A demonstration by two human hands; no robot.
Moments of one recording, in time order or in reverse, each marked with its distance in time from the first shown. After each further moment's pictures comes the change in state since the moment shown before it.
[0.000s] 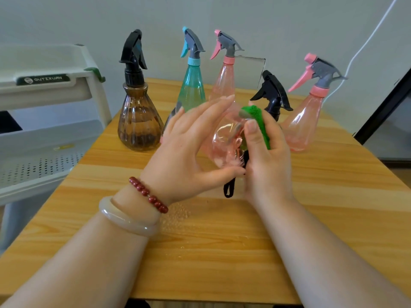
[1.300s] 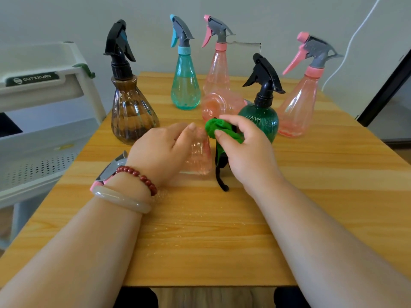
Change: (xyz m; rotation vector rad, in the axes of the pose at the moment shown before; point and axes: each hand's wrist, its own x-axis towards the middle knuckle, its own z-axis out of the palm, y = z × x) left_hand -0.003 -0.019 0.007 0.188 -0.093 -0.481; right_hand 0.003 0.007 -0.006 -0.557 -0.135 0.189
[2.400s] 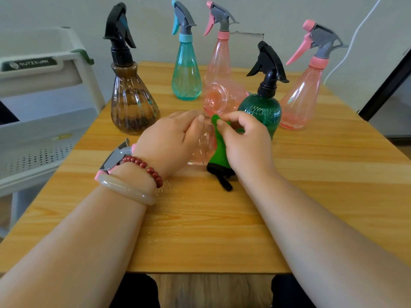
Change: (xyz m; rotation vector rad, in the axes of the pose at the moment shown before) left_hand 0.000 0.002 0.007 -0.026 0.005 0.096; right_hand 0.002 0.006 0.015 0.046 0.154 -0.020
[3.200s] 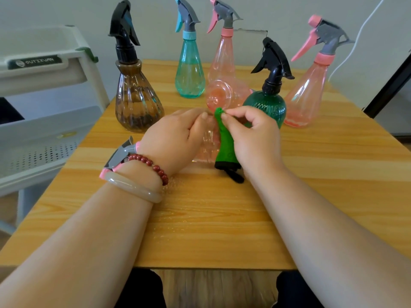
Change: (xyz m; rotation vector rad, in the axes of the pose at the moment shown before) left_hand -0.001 0.000 0.001 0.018 0.008 0.005; right_hand 0.001 -0.005 -0.004 0.029 0.022 0.031
